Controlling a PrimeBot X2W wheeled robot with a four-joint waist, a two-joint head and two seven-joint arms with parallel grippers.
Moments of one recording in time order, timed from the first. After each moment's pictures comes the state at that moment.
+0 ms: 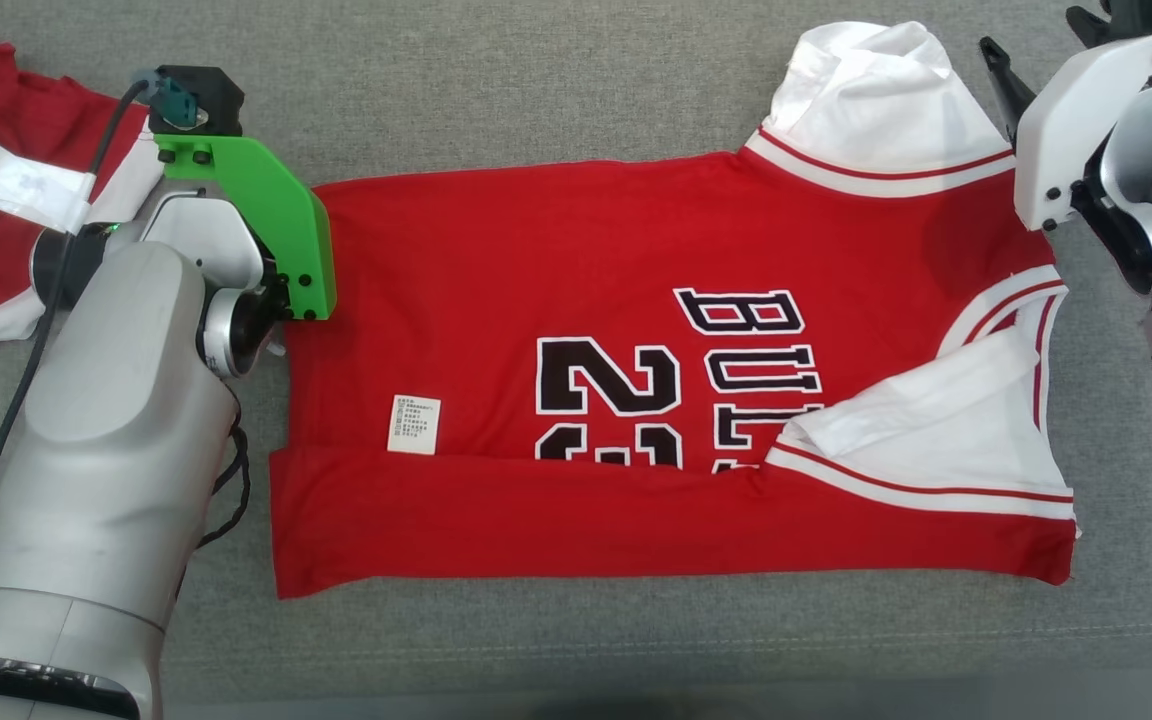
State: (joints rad) left arm -0.95 0.22 -0.45 0.79 -0.53 0.02 0.56; right arm -0.89 -0.38 0.21 0.47 0.21 0.13 0.40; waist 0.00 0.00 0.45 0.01
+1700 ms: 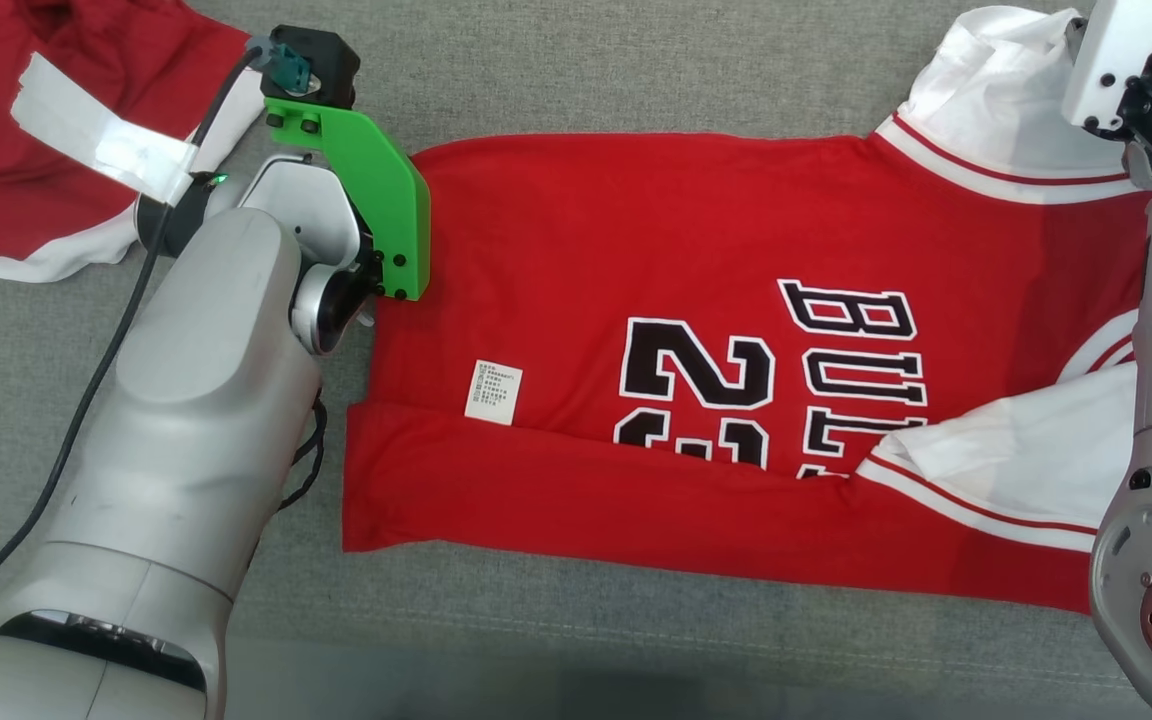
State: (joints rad) left arm -1.02 0.11 -0.53 0.84 -0.56 -0.03 0.48; right arm -1.11 -0.10 -0.41 0.68 -0.24 0.13 0.69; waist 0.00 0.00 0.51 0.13
